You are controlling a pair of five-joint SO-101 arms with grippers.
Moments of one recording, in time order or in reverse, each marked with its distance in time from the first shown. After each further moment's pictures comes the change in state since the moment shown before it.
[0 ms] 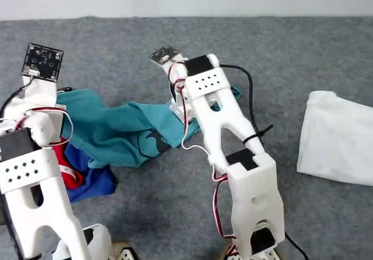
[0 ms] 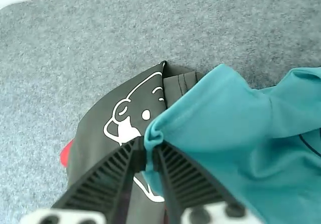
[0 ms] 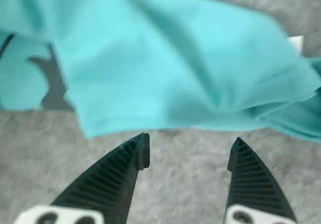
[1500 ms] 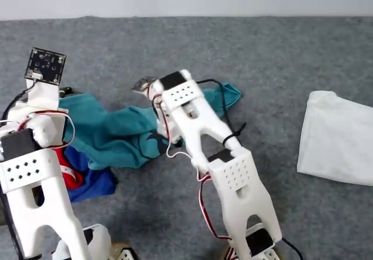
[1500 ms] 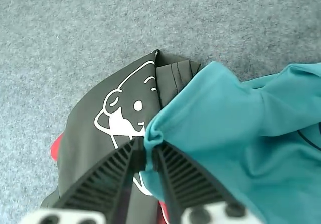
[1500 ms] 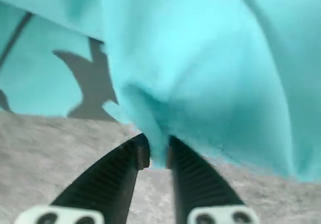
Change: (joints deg) left arm 0.0 0.0 2.5 -0.1 0.0; right arm -5.0 12.7 -4.7 3.8 3.2
